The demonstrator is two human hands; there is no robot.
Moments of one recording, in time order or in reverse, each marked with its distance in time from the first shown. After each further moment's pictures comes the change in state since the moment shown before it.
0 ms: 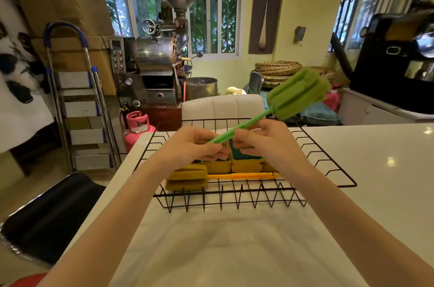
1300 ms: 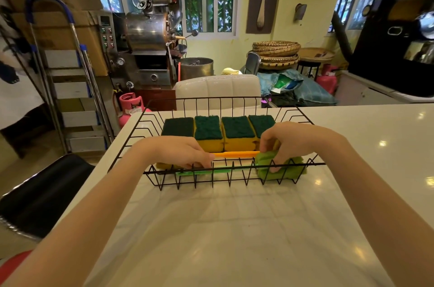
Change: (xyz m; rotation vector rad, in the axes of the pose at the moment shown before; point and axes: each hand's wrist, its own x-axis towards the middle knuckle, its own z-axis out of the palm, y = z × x) left_hand 0.001 -0.023 0.003 0.568 -0.470 -0.342; right_hand 0.024 0.043 -0.064 -0.986 -0.616 0.188
